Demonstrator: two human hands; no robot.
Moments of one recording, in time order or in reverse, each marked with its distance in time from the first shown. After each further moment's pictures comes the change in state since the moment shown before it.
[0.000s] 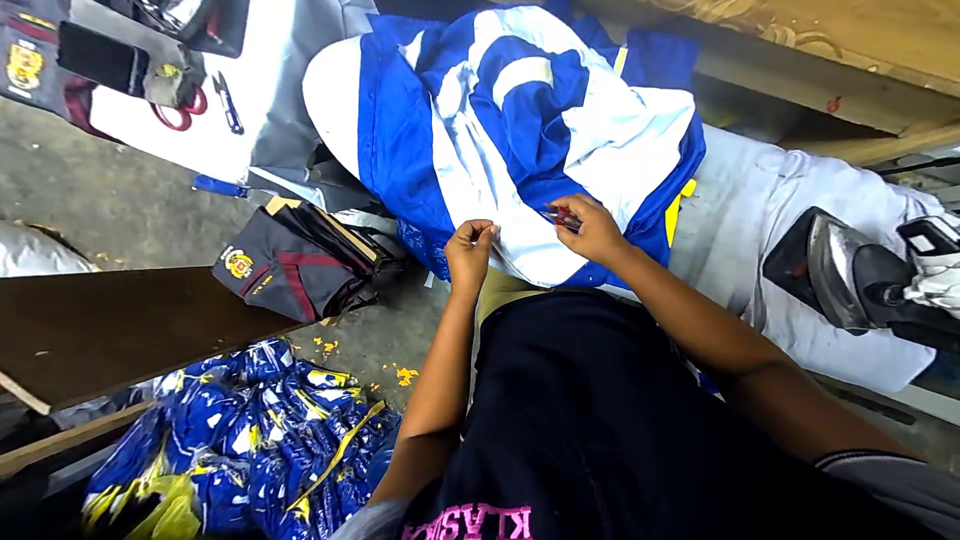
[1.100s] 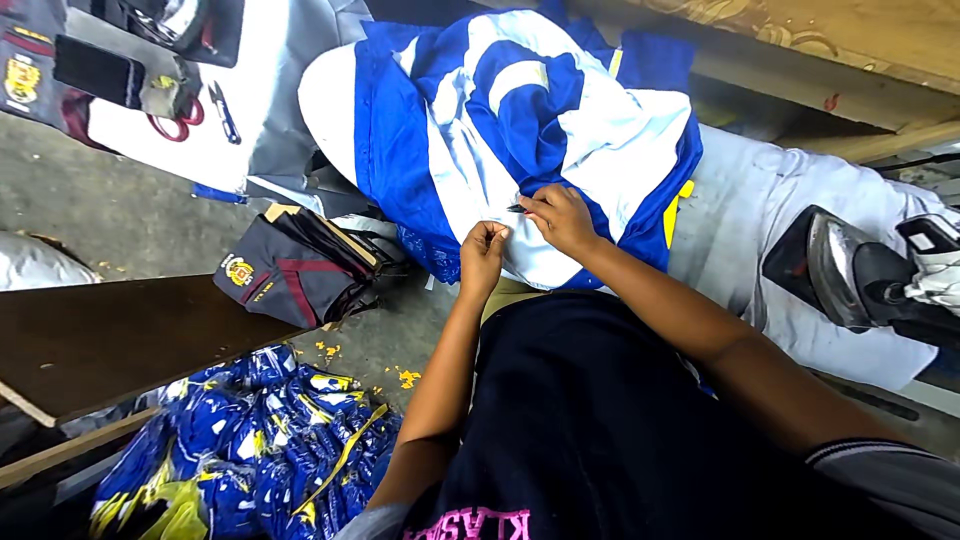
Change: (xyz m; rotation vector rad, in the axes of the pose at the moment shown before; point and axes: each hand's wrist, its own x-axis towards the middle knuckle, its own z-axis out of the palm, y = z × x) left_hand -0.003 0.022 0.009 -0.017 -0.157 -0.027; right_hand 0.034 0.006 0.037 -0.281 0.223 -0.383
